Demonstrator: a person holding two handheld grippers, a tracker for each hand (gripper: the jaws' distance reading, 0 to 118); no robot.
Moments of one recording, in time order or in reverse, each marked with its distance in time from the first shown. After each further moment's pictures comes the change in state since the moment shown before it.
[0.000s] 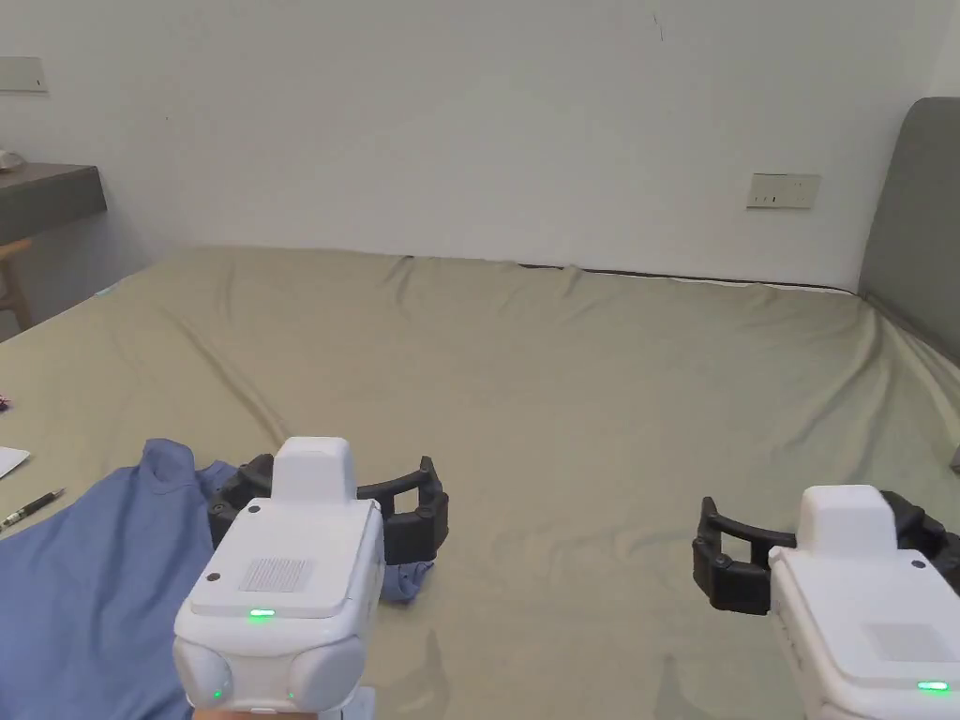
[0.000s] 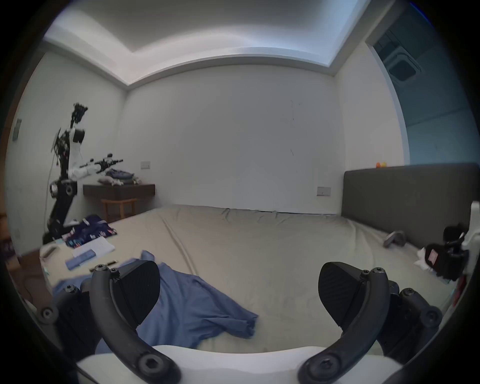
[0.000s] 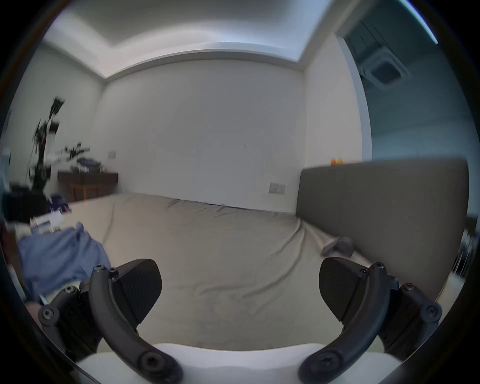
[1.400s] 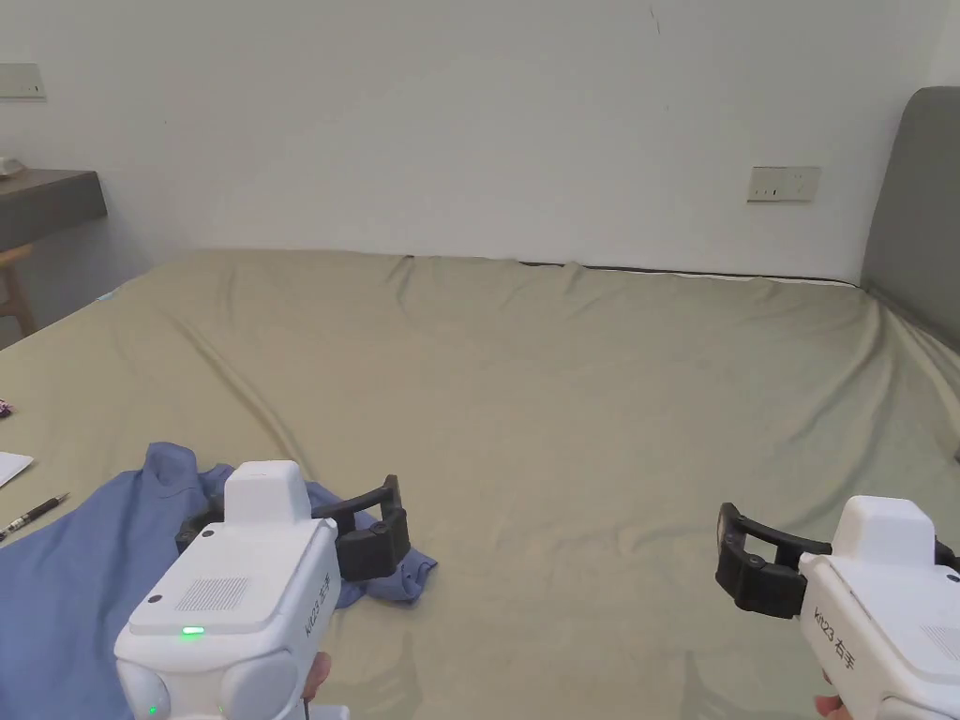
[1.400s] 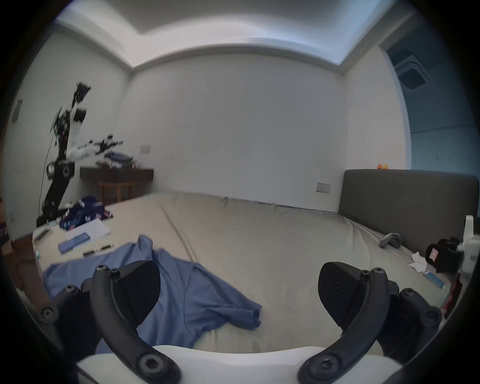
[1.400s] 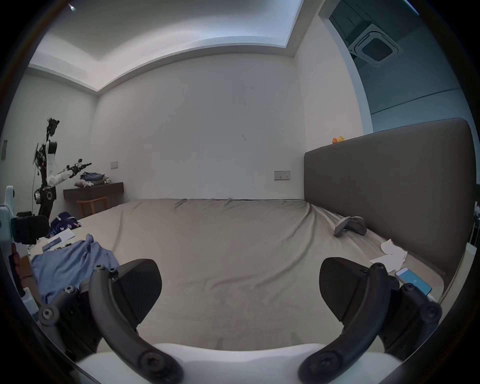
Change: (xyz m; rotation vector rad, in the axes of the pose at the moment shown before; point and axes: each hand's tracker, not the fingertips) left arm -0.037 -0.022 -0.008 -0.012 -0.060 0.085; right arm 0.032 -0.012 -0.008 -0.074 0.093 -0.285
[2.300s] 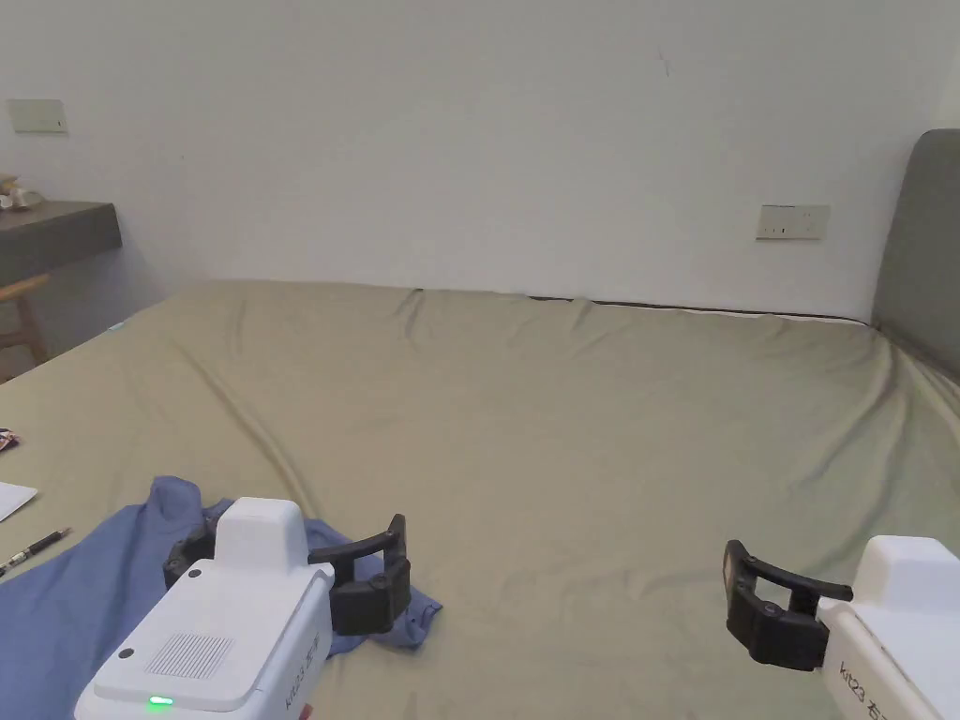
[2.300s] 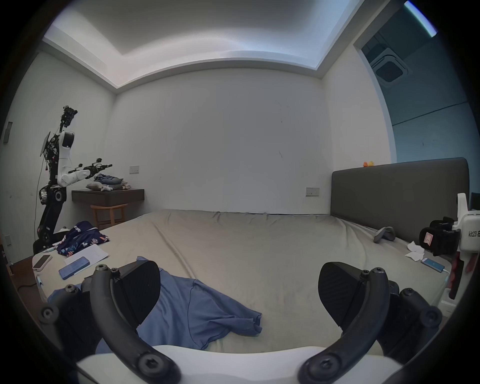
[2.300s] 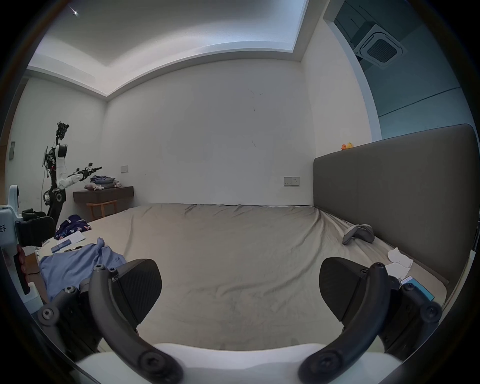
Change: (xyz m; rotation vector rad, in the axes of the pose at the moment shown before) left arm -0.002 0.012 0.016 0.037 -0.055 -0.050; right arm -0.006 0.010 0.009 0.037 0.049 0.032
